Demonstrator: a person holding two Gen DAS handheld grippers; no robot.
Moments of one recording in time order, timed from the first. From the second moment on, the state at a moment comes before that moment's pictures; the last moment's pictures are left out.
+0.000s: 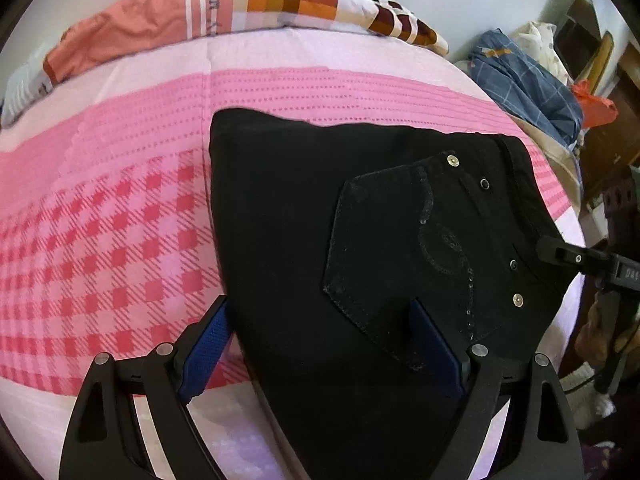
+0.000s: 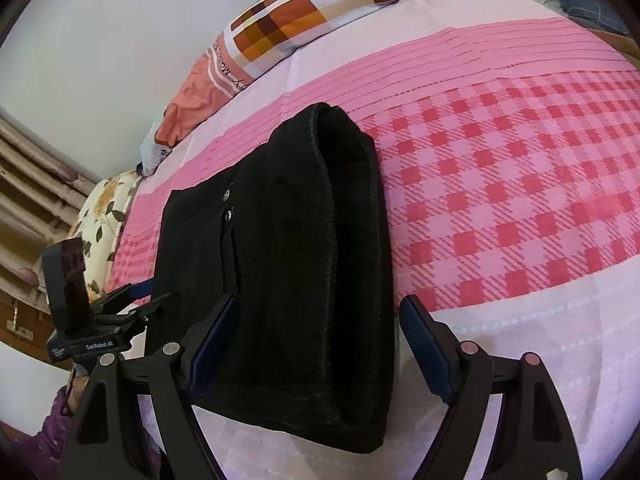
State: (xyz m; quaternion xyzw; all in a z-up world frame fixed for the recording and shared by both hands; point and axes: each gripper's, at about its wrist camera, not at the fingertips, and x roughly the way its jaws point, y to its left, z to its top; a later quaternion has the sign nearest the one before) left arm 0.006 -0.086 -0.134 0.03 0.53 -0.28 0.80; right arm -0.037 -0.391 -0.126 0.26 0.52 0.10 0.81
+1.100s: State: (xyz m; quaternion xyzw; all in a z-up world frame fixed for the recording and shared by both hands) left arm 0.053 -0.063 -0.137 -0.07 0.58 -0.35 0.73; right arm -0.016 -0.389 -0.136 0.26 0.52 0.15 0.80
